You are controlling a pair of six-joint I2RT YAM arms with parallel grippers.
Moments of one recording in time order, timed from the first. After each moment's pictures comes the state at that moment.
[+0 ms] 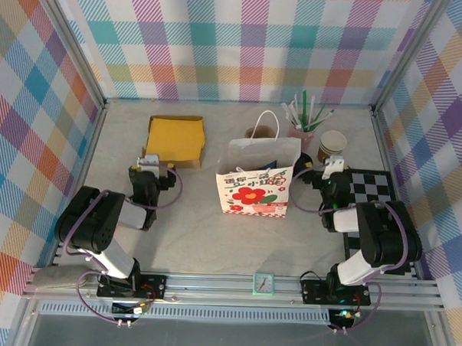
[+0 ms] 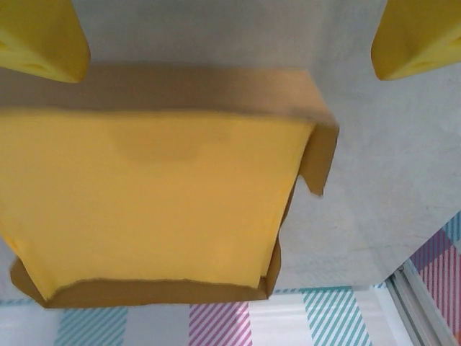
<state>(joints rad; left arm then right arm) -0.14 1.61 0.37 0.94 -0.27 -0.04 0.08 1.56 0.37 0.91 0.13 0.01</state>
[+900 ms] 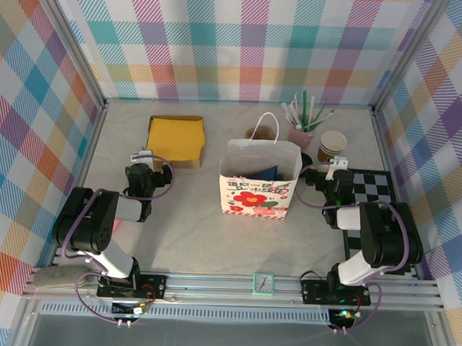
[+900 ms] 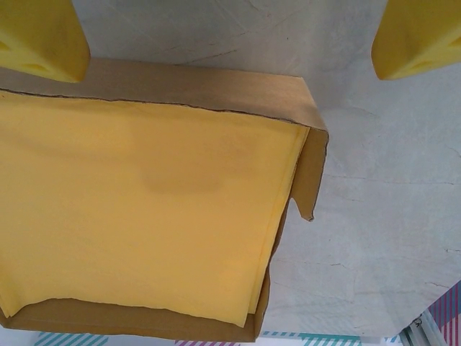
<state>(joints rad) -0.08 1.59 0.41 0.78 -0.19 -0.10 0.04 1.55 0.39 0.77 0.09 0.05</state>
